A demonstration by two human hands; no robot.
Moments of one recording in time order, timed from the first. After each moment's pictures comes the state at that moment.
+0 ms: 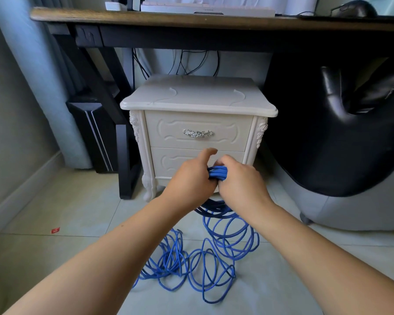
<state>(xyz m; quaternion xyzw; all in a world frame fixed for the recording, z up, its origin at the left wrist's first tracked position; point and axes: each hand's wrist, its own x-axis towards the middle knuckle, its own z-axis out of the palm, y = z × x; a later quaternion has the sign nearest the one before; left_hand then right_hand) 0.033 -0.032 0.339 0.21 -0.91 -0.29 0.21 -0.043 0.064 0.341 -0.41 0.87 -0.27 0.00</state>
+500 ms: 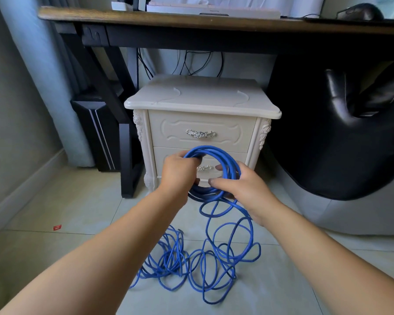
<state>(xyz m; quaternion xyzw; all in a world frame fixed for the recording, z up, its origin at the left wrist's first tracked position) 0.034 -0.043 0.348 0.39 -0.60 -0.64 0.29 -0.047 0.070 0.333 -0.27 0.74 -0.55 0.27</state>
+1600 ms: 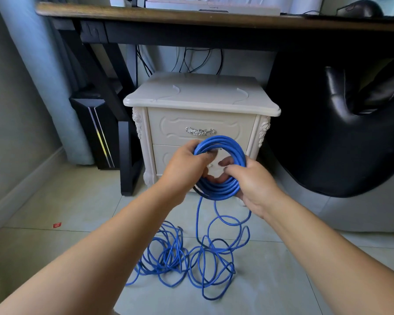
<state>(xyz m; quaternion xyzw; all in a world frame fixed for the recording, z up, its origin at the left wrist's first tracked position) 0.042 -0.035 0.358 0.25 -0.68 -0.65 0.24 -0.050 0.067 0.342 -0.21 0.68 -0.63 0.31</state>
